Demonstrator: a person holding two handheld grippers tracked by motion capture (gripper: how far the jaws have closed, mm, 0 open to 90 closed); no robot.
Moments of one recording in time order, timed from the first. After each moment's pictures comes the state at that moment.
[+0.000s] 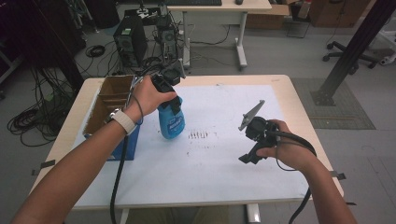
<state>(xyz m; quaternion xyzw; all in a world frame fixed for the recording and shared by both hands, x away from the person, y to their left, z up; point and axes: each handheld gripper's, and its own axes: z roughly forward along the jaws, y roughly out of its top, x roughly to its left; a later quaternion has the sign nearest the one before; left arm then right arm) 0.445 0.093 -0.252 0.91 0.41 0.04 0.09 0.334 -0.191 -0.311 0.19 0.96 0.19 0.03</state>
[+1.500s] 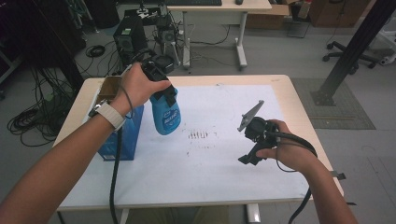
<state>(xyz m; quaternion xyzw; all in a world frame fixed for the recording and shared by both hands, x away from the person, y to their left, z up) 0.424 0.104 -0.196 0.90 0.43 0.05 0.11 0.328 -0.187 -0.304 0.18 0.96 0.19 0.03</state>
